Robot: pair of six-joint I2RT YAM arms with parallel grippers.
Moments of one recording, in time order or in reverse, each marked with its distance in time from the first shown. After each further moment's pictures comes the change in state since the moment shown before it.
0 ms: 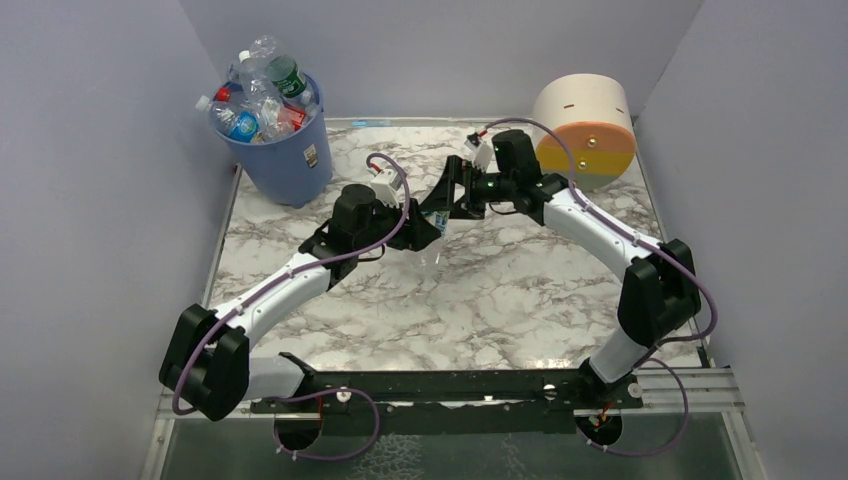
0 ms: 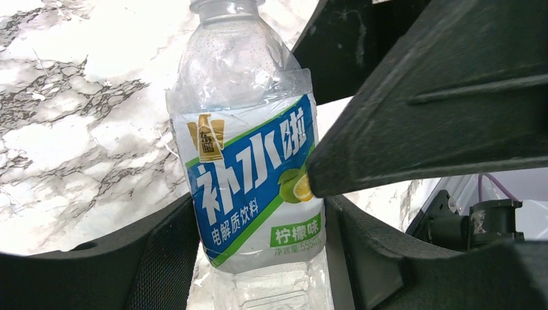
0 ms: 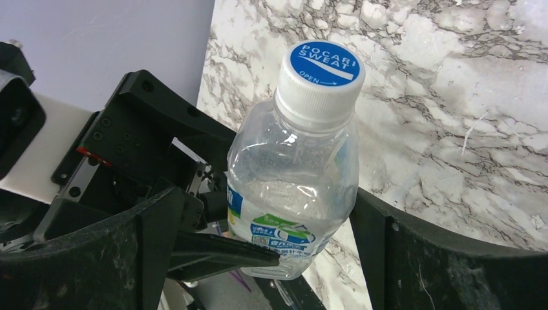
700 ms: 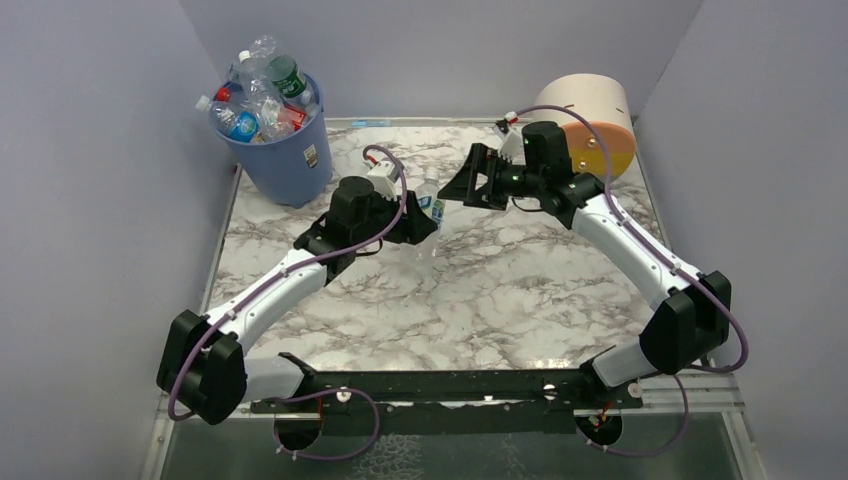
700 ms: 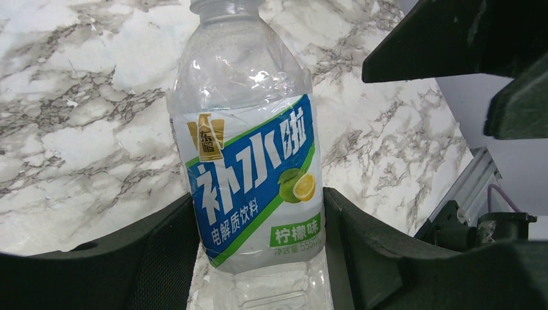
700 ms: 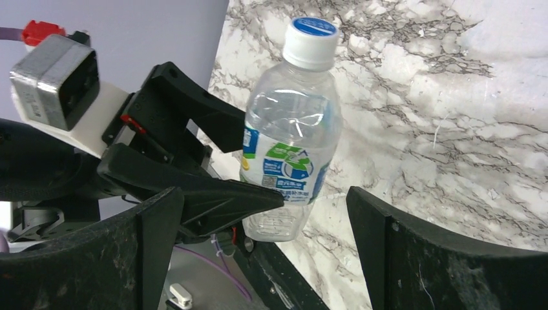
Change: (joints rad) left arm 0.003 -0.018 0.060 -0.092 -0.047 0.017; right arm -0.056 -0.182 0.000 -0.100 0.073 -0.019
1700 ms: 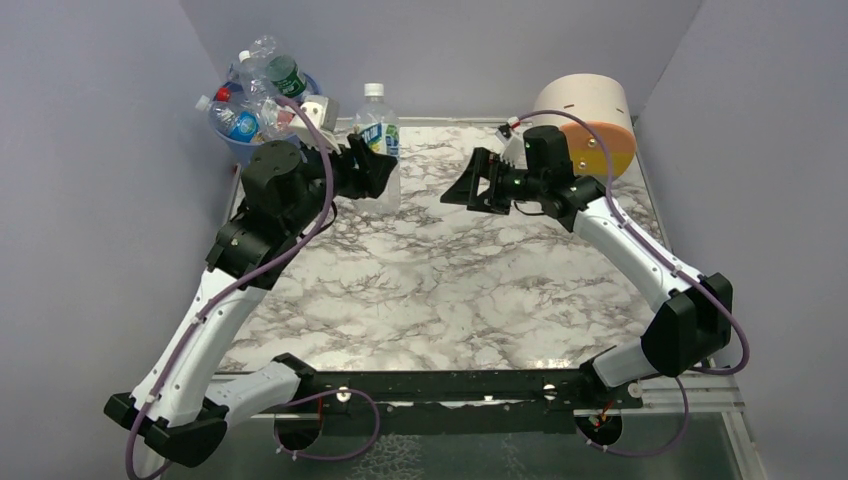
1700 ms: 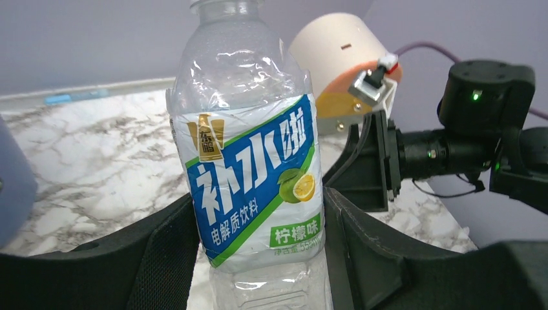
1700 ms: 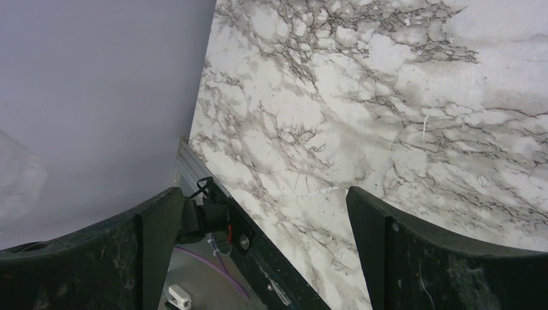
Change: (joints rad) left arm 0.026 -0.224 0.483 -0.410 -0.243 0.122; right arm -0.010 -0.018 -0.024 -0.015 0.020 -0.001
